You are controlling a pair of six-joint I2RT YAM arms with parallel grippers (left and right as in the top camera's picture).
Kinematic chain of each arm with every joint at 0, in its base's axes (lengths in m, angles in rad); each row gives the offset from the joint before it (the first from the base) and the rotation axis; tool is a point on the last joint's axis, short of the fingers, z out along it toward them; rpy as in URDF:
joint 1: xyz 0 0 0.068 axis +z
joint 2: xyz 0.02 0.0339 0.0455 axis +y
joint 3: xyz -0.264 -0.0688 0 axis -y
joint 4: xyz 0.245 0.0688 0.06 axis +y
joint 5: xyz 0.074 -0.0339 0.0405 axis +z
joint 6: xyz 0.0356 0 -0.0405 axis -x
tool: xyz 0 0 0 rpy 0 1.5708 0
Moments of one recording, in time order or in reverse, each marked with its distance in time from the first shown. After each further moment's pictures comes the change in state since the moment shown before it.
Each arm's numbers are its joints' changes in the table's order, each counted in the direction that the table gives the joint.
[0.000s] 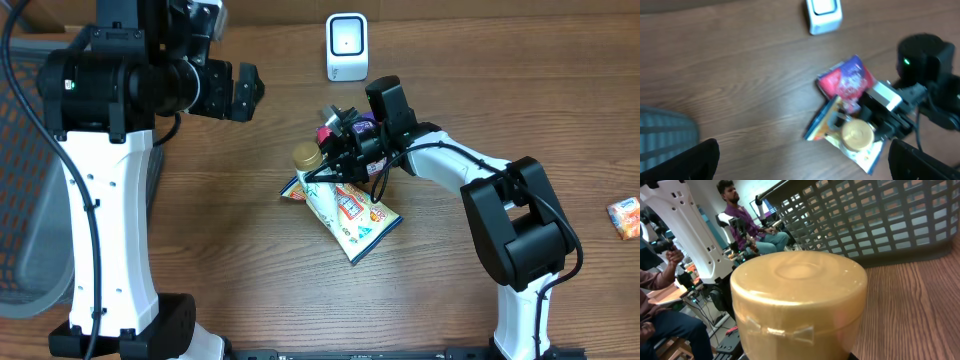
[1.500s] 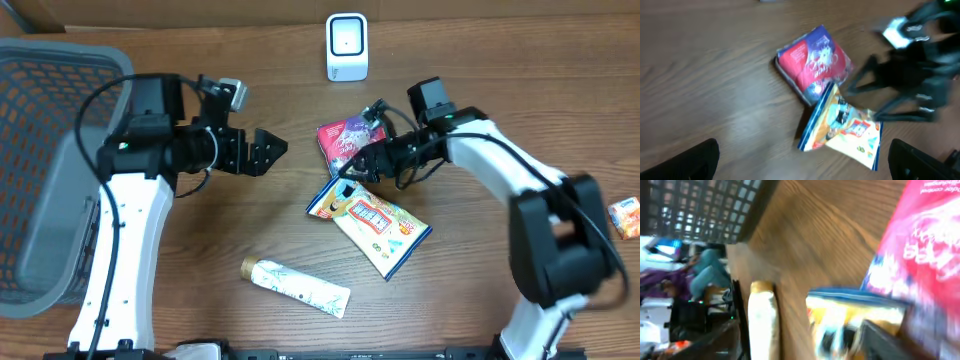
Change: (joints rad) left arm 0.116 -0.280 -0.953 -0.613 -0.378 -0.072; right arm -0.134 -0.185 -0.004 0.713 -0.550 -0.194
